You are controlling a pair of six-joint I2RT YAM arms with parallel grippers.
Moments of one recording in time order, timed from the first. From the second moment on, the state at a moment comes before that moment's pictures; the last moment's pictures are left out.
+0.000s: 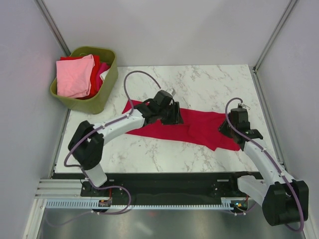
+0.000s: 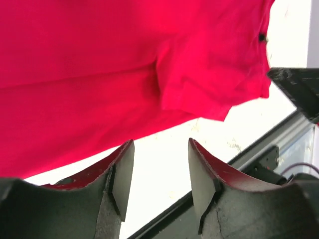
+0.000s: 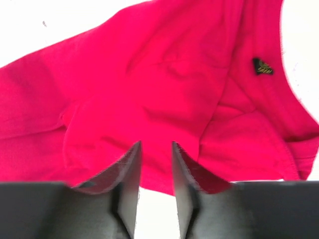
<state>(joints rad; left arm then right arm) -0.80 1.76 1.29 -0.32 0.16 -0.72 0.12 1.00 0.61 -0.41 0.09 0.63</state>
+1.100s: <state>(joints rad) -0.34 2.00 1.43 -0.49 -0.21 -0.60 0.06 1.44 0.69 -0.25 0.21 0.69</state>
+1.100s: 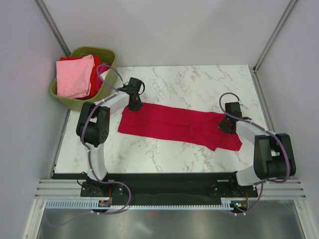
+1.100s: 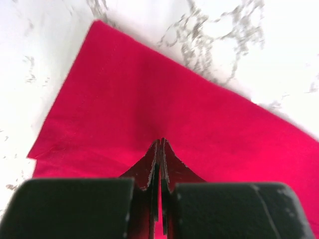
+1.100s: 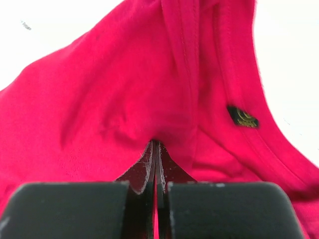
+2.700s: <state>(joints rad) -1.05 1.39 0.60 -0.22 -0.08 -1.09 0.24 2.39 1.89 -0.31 -0.08 0.66</state>
